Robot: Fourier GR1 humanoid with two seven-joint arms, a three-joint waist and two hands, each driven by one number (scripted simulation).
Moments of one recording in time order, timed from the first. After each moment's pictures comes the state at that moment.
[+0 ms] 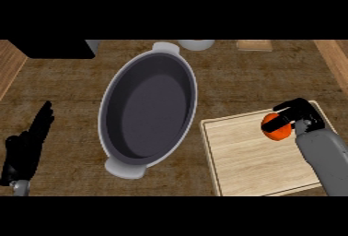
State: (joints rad) left arm 0.03 0.50 -0.12 -1.51 0.13 0.26 0.08; right arm -0.44 -0.43 0.19 -1.21 0.31 0.04 1.15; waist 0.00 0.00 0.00
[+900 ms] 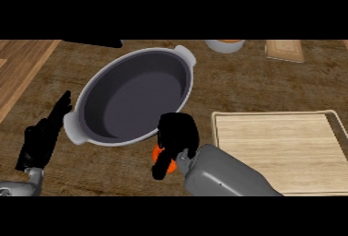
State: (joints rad) left arm -0.06 0.47 -0.16 -1.51 0.09 0.18 0.11; right arm -0.70 -0.05 0.81 -1.32 0.47 0.13 1.01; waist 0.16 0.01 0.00
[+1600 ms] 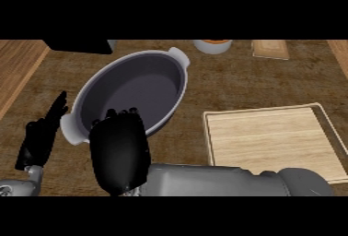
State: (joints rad) left arm -0.07 0.46 -0.13 -1.46 0.08 0.21 0.13; right arm -1.11 -0.02 1.06 -1.40 0.70 -0.02 1.15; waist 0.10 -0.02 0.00
